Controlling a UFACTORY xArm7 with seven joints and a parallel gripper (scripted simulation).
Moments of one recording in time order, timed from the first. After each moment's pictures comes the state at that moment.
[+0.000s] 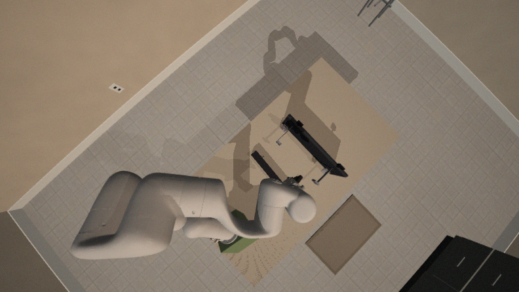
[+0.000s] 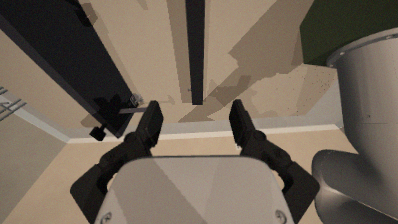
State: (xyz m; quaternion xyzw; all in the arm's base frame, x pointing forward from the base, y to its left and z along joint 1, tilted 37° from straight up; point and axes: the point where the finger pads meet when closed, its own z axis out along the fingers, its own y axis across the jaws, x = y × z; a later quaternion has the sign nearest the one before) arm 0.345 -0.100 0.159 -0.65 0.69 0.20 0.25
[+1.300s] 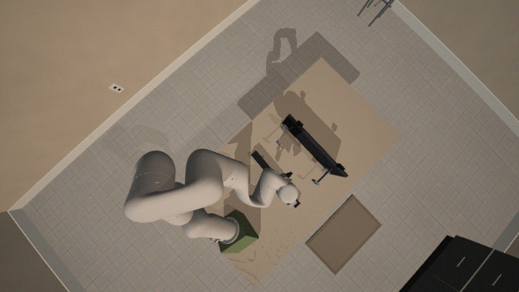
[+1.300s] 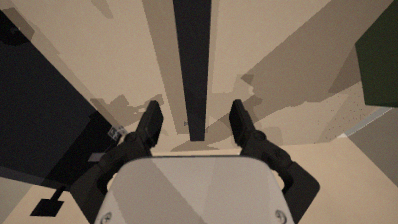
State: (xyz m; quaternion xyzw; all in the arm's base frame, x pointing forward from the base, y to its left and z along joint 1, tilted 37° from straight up) arm 0.359 -0.005 0.032 -0.65 0.69 0.20 0.25
